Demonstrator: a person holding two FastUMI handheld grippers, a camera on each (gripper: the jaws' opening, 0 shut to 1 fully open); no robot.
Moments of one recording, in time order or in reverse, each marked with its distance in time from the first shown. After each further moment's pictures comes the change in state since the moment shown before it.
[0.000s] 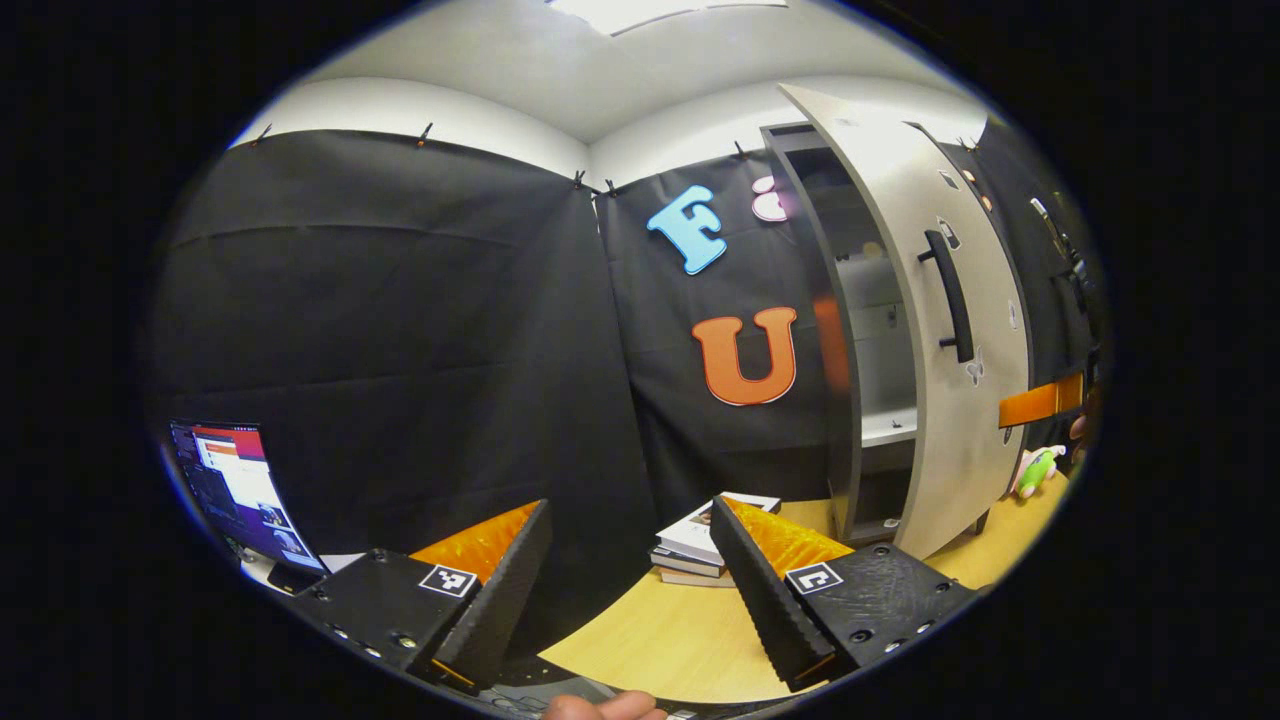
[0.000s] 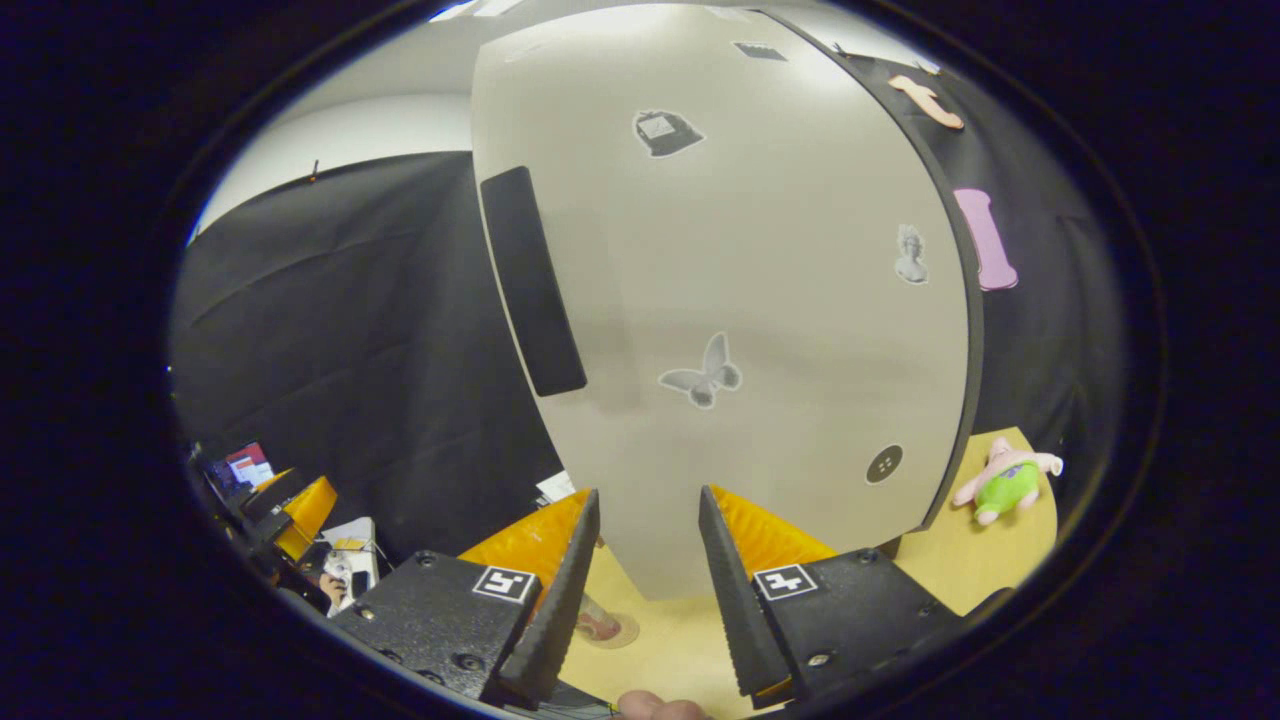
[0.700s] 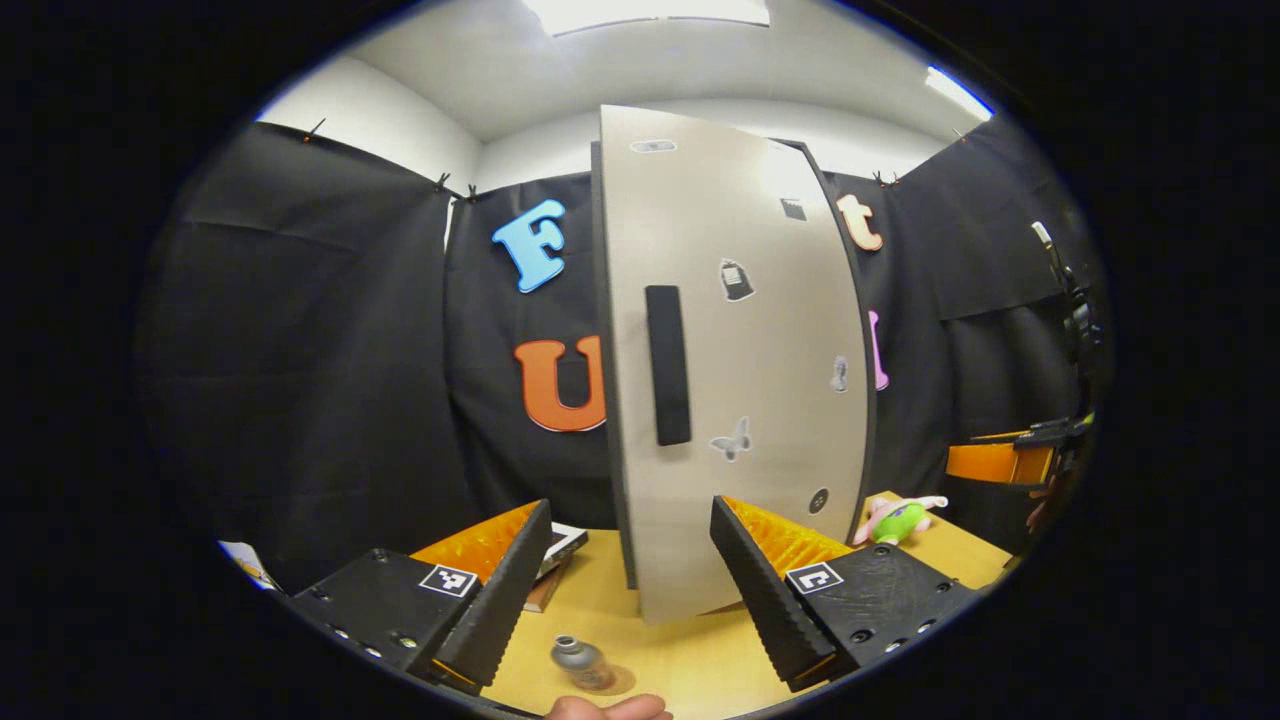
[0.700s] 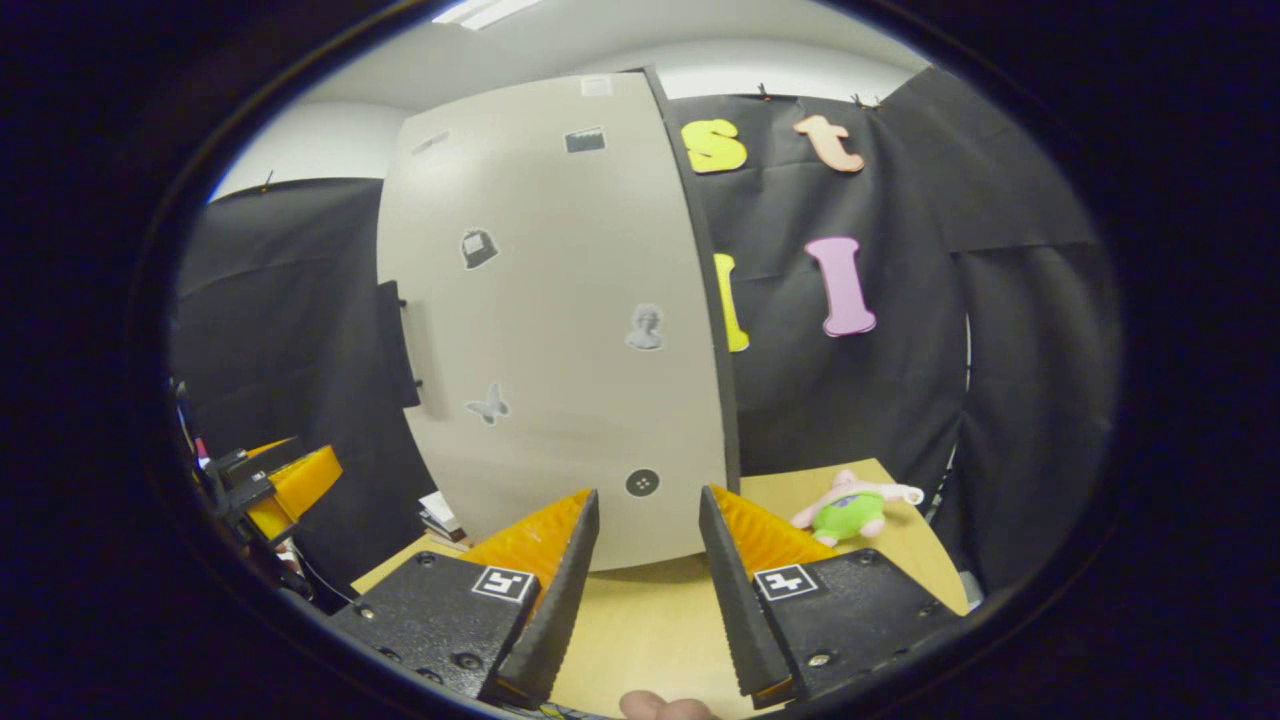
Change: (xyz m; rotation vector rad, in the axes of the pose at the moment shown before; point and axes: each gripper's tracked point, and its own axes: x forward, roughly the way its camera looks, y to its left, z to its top) left arm -0.021 -0.234 0.062 -0.079 -0.037 -0.417; right arm -0.128 -0.151 0.029 -0.002 -0.144 -0.345
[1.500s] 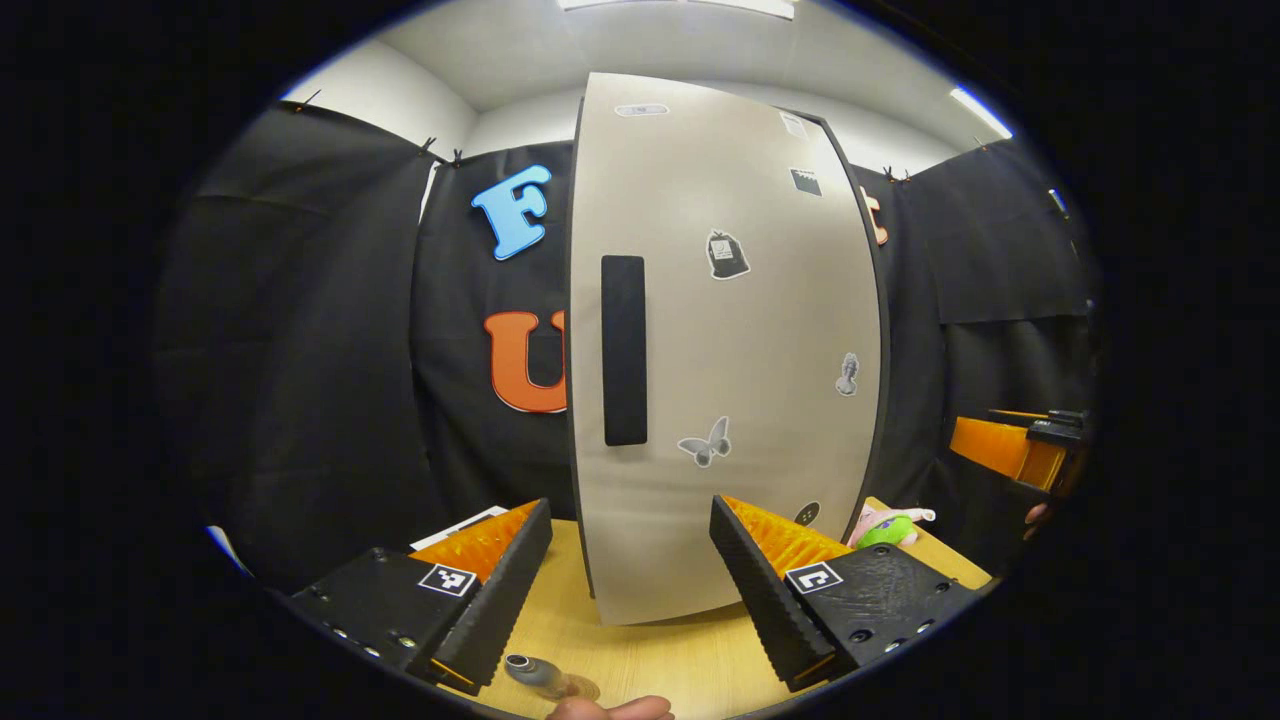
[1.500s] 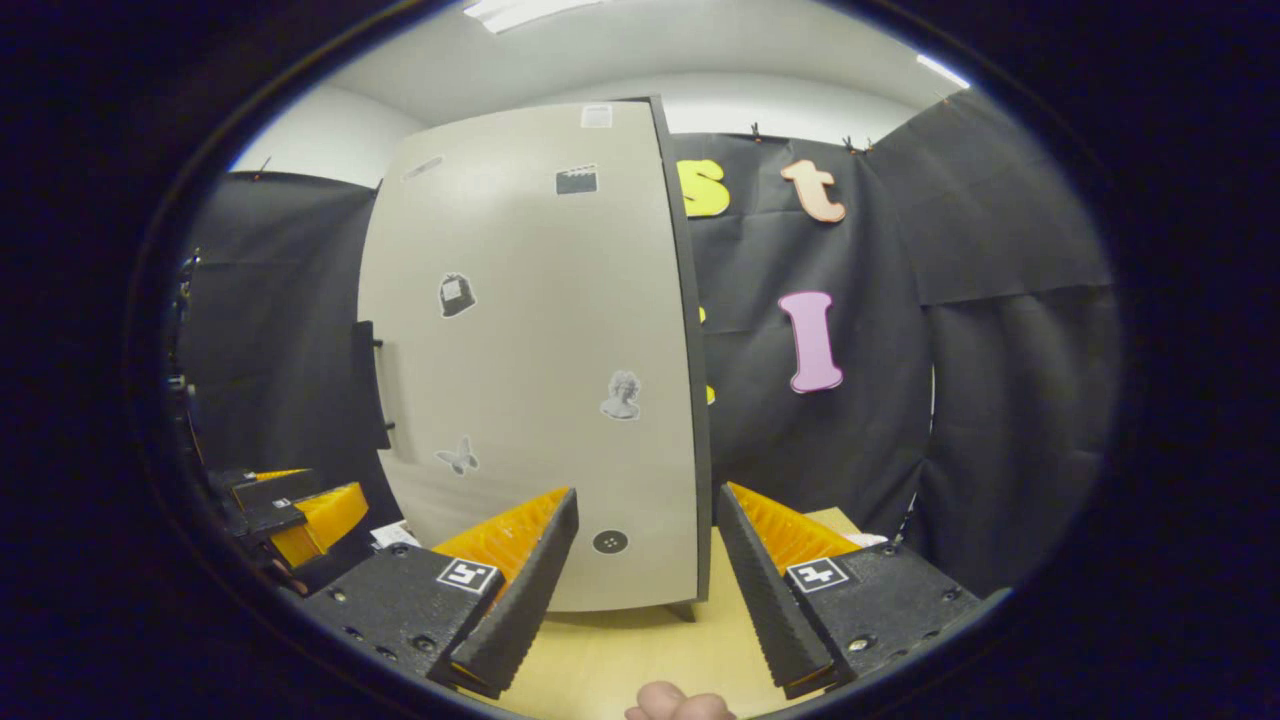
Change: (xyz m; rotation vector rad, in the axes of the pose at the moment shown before) left arm 0.072 0.000 -0.012 -0.033 0.069 -0.025; right arm 0.045 0.013 0.042 -0.020 -0.103 -0.098
